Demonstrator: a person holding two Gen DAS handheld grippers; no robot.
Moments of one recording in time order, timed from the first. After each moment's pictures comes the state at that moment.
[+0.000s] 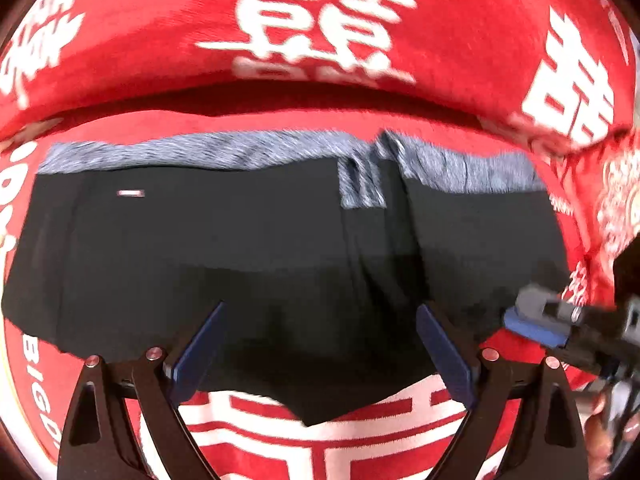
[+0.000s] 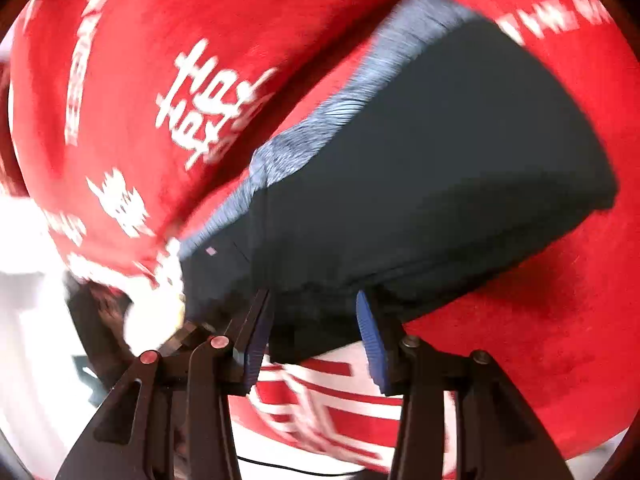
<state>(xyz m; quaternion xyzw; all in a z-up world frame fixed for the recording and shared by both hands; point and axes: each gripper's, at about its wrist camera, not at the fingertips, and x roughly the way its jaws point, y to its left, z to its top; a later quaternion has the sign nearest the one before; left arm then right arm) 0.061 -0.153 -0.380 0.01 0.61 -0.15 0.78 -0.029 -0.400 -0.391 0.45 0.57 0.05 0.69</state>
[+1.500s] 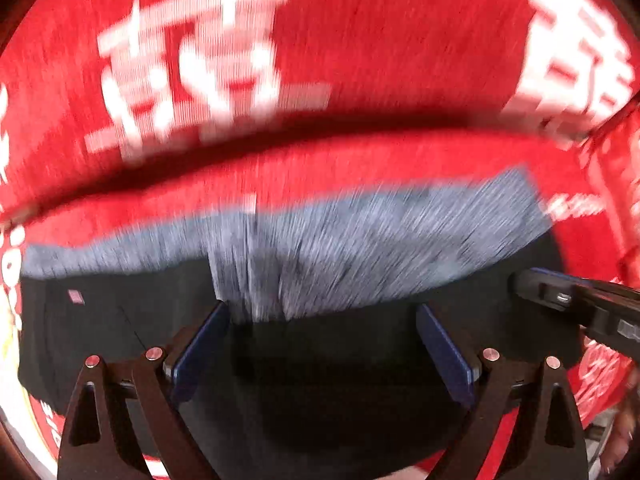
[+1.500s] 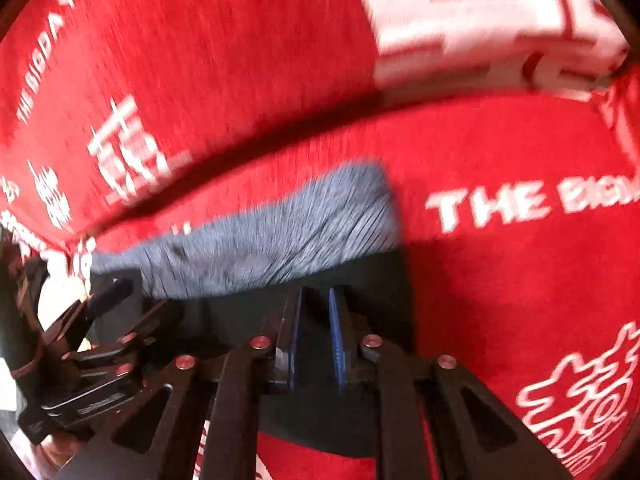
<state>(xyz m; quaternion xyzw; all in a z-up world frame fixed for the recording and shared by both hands) 0.118 -0.262 -0.399 0.09 0.61 -0.12 0.78 0.019 -0.486 -0.398 0.24 0.61 0.02 0.75</state>
